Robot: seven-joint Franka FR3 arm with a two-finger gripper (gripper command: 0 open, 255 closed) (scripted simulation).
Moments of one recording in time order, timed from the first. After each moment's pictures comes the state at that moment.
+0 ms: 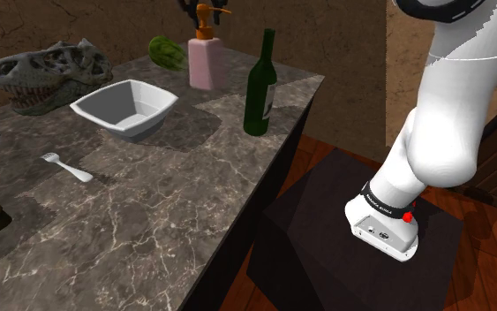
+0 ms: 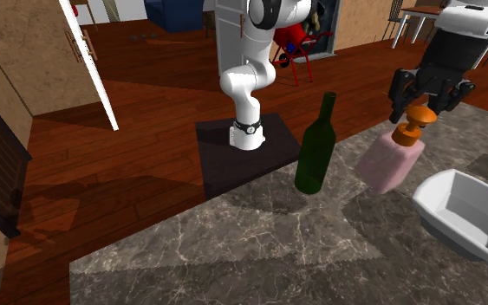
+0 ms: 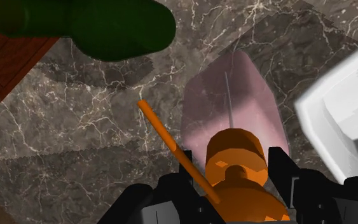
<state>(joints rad) 0.34 0.31 0.04 -1.17 -0.15 1.43 0.65</state>
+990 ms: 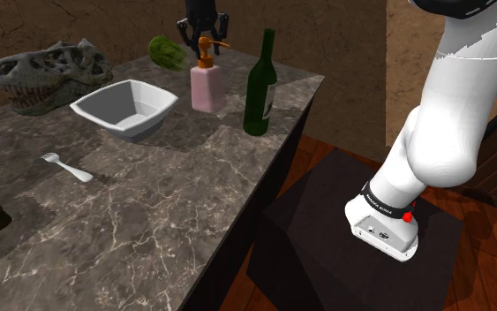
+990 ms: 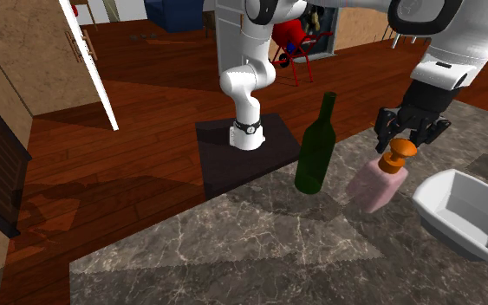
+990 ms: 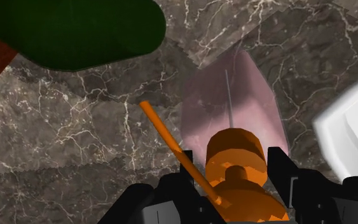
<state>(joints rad) 0.33 0.26 0.04 -1.46 -0.15 1.66 0.68</state>
